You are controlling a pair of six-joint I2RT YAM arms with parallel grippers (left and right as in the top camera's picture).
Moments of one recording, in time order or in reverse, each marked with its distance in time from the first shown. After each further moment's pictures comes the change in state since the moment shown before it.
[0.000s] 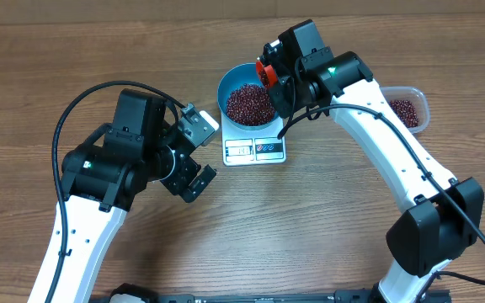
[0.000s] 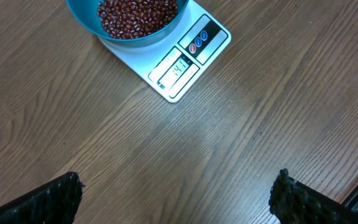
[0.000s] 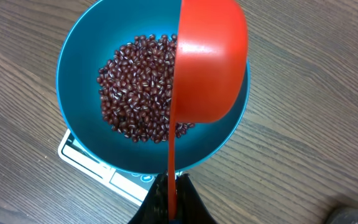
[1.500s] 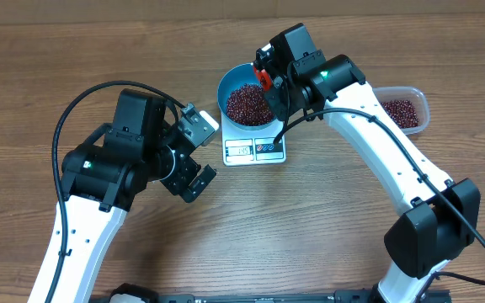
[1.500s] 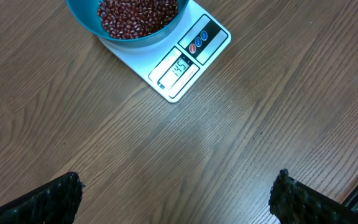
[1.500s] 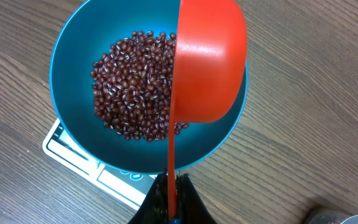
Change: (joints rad) left arm 0.000 0.000 0.000 0.000 0.000 0.000; right arm 0.038 0.000 0.000 0.000 0.075 -0.052
